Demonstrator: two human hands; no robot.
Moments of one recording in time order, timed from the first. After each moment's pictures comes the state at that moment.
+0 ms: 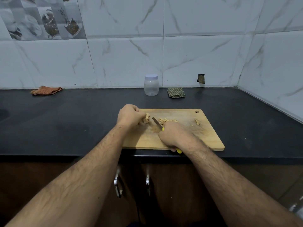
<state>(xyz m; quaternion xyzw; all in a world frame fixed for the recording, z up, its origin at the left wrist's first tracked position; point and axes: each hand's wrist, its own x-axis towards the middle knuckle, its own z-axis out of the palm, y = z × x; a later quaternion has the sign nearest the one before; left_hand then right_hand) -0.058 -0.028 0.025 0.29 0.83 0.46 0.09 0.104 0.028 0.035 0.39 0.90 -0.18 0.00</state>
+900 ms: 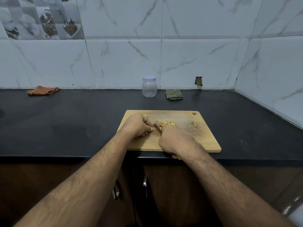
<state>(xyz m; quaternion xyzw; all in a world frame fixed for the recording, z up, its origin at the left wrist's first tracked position) -0.036 -0.021 0.017 0.39 0.82 0.37 0.20 0.120 0.006 0.051 0.41 0.90 -0.12 0.04</state>
